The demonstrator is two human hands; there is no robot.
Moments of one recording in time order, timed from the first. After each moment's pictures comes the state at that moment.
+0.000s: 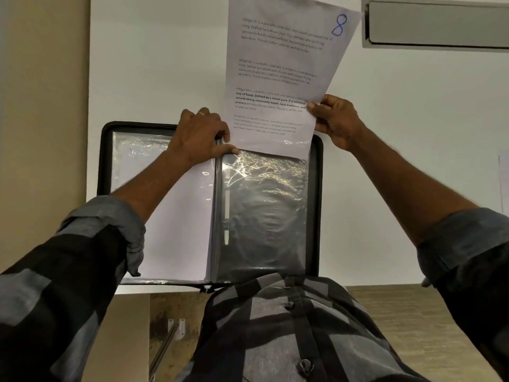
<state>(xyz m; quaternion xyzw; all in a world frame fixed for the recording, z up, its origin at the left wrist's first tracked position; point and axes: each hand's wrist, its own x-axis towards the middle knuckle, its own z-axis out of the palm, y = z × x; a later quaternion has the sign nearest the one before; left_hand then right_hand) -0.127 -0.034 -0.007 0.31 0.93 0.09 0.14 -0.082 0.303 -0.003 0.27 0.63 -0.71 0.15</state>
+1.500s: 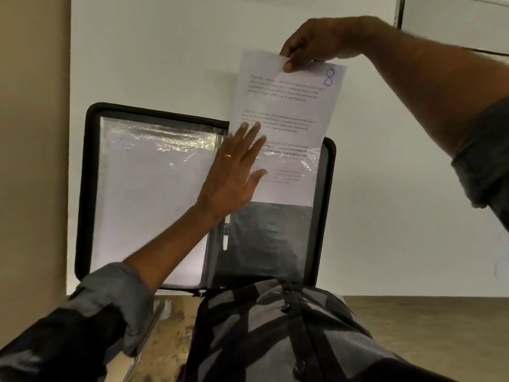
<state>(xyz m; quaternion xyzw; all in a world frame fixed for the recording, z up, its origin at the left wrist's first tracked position) -0.030 0.004 -0.036 0.28 0.92 0.28 0.05 -0.254 0.268 0.045 -0.09 0.86 -0.27 0.43</state>
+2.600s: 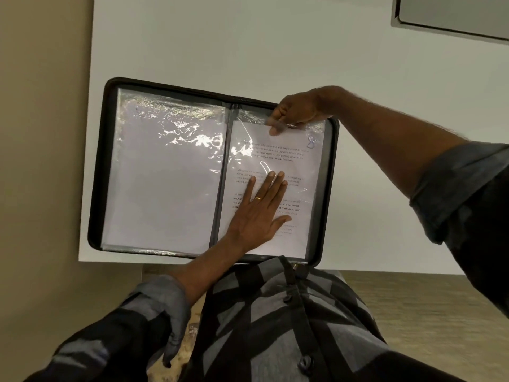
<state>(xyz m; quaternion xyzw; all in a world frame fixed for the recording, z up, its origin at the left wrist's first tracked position) 0.122 0.013 -0.066 0.35 0.92 0.11 0.11 -0.119 0.210 0.000 0.00 0.71 -0.36 0.61</state>
